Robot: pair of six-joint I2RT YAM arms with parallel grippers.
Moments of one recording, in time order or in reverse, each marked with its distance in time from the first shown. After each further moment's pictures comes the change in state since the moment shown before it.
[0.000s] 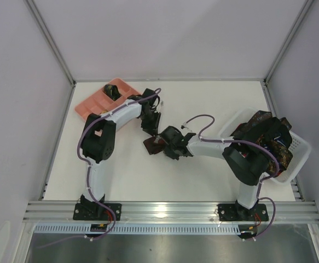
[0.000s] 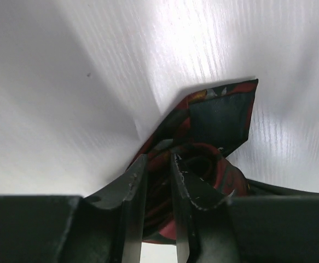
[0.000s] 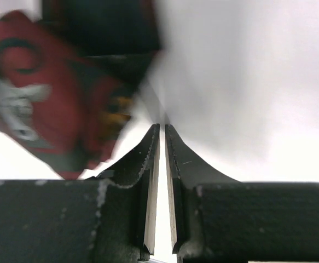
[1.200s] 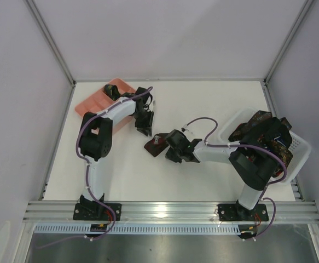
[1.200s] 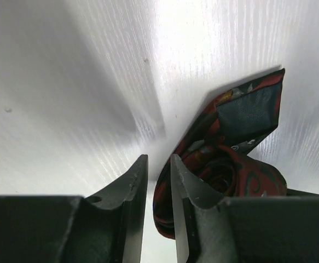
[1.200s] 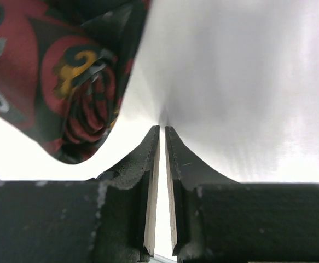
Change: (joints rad) left arm 0.073 0.024 0.038 -0.081 0.006 -0.012; right arm 0.002 -0.119 -0.188 0.158 -0.048 -0.094
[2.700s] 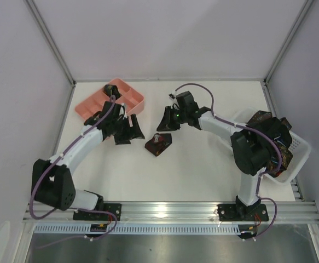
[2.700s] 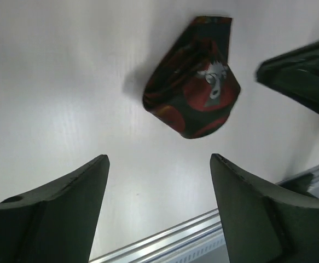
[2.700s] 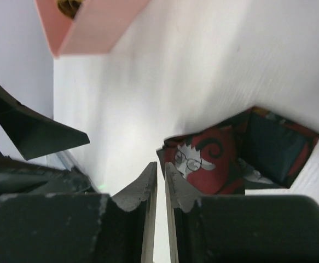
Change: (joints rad) left arm 0.095 -0.668 -0.539 0.175 -0.003 -0.272; right arm -0.298 0.126 0.422 -0.005 -0.657 -0.612
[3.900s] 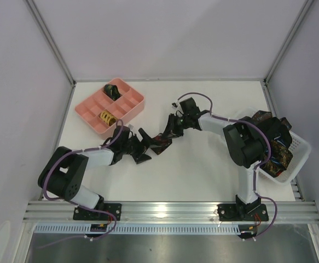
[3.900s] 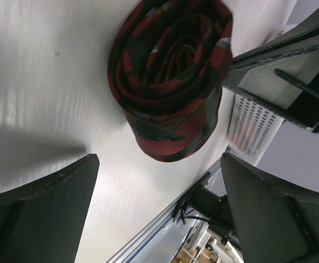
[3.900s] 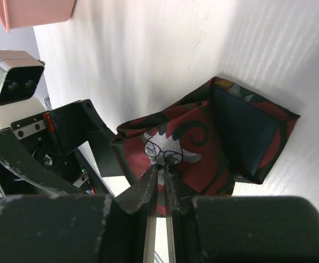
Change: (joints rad) left arm -0.108 0.039 -0.591 0.922 0.236 -0.653; right arm -0.060 0.143 -0.043 -0.011 -0.201 -0.018
